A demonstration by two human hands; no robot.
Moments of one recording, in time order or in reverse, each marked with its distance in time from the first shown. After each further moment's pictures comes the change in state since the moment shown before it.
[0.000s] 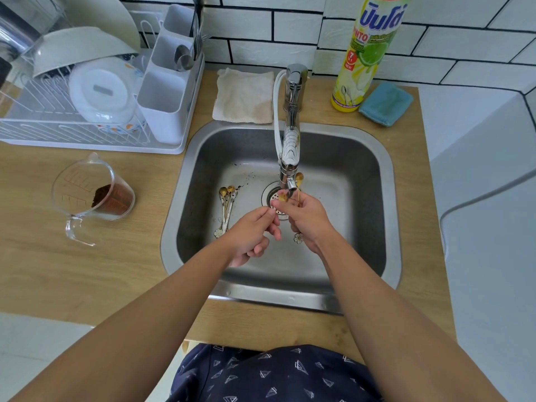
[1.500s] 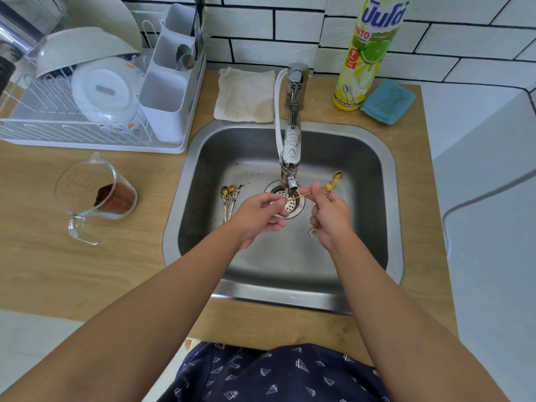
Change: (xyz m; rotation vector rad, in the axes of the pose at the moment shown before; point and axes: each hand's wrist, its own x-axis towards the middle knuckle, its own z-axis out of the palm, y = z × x) left_hand 0.026 0.015 0.007 -0.040 0.116 0.097; right_hand 0.001 -0.005 -0.023 0.237 0.268 -0.022
